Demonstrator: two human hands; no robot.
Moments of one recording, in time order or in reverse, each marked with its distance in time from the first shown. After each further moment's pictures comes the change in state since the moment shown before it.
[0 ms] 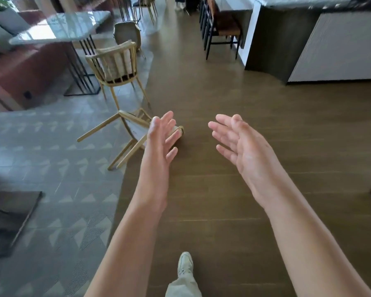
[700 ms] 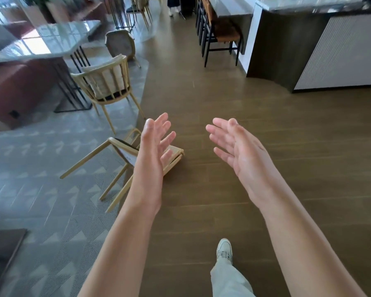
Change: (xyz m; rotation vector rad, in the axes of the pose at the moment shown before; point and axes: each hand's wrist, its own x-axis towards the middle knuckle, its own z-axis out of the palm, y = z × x) left_hand 0.287 0.001 0.031 0.044 -0.033 0.017; right_hand 0.281 -0.018 -0.021 0.011 0.015 0.011
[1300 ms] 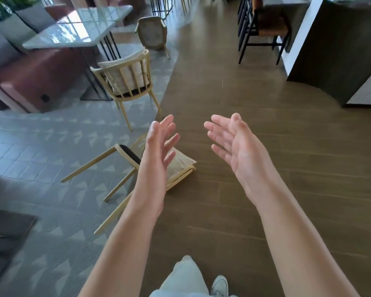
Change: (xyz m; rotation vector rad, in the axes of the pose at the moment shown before) left_hand 0.232 -0.020 0.078 0.054 0.185 -0.013; right_hand 0.283 -0.014 -0.059 0.073 -0.191 0.096
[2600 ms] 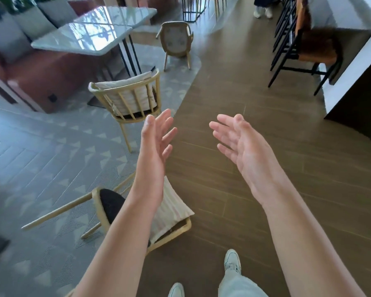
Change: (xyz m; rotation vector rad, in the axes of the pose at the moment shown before) left_hand 0.450 0.004 0.093 -0.027 0.199 0.025; right_hand 0.462 -0.085 -0.080 -0.115 -0.160 0.001
